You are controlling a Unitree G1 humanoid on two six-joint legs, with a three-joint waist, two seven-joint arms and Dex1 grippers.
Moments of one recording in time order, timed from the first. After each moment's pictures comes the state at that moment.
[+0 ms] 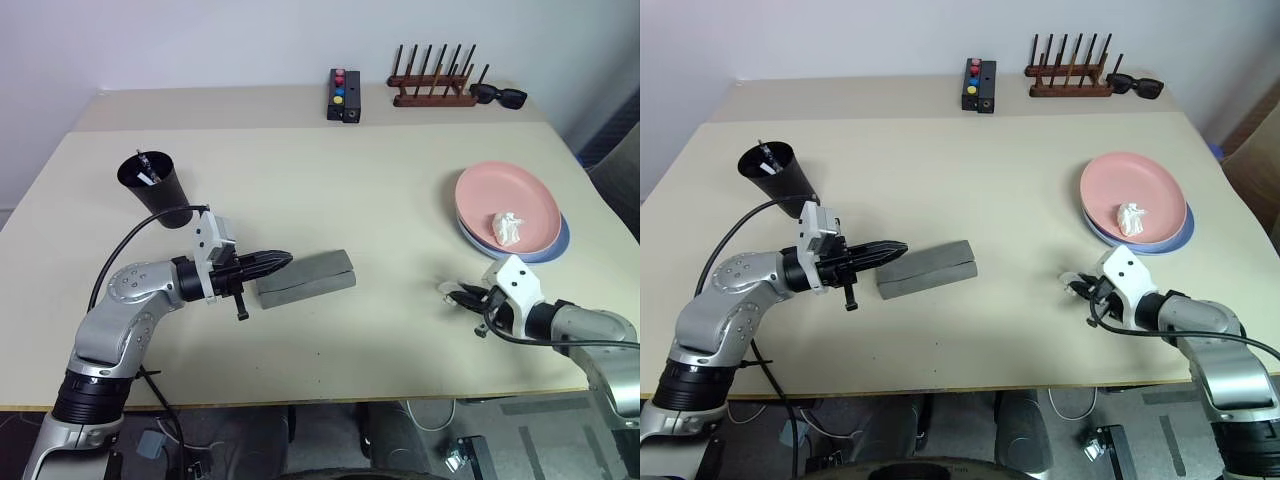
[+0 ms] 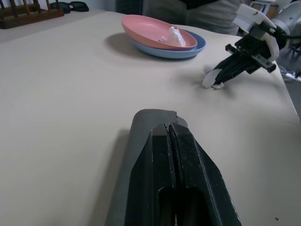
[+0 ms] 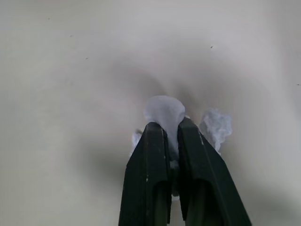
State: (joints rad) left arm -0.25 0.60 0.02 -0.23 -0.54 0.40 -1.01; right arm 0.02 -0.79 -0.18 -0.23 0.28 0.43 0.81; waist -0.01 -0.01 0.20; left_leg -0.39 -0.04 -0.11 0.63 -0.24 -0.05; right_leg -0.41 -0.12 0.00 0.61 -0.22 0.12
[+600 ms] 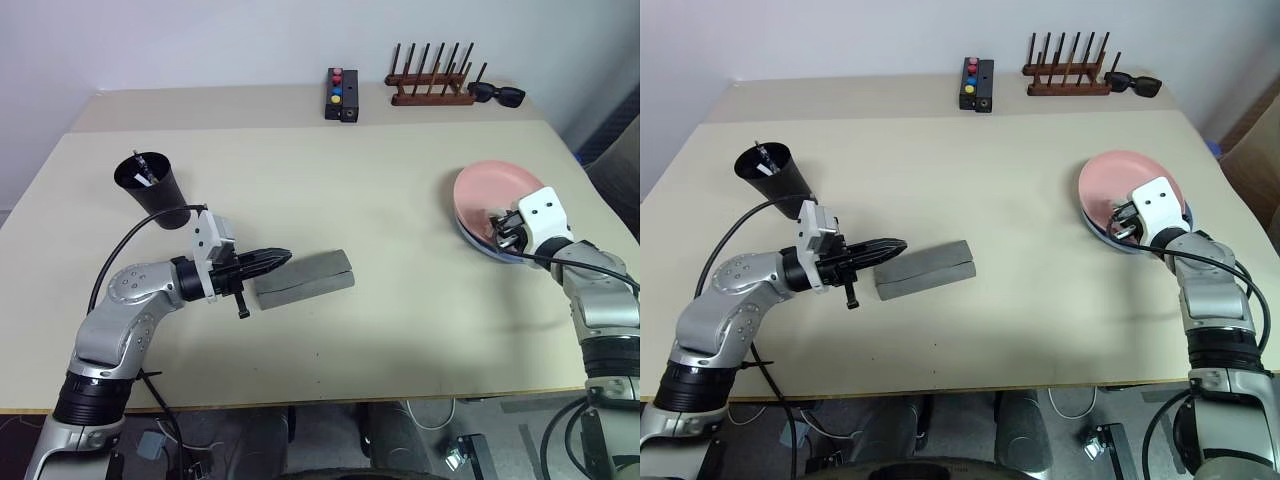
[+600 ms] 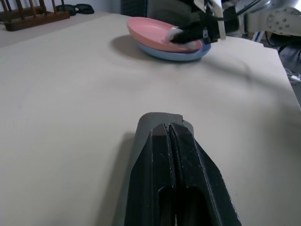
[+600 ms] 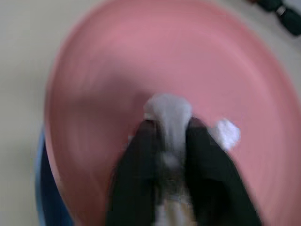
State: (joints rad) left arm -0.23 0.60 0.03 -0.24 -0.54 0.40 -0.98; right arm -0.42 -0.73 -0.14 0.36 0.07 0.23 0.53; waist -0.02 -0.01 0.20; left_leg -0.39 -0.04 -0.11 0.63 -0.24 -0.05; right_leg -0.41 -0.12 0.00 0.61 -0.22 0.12
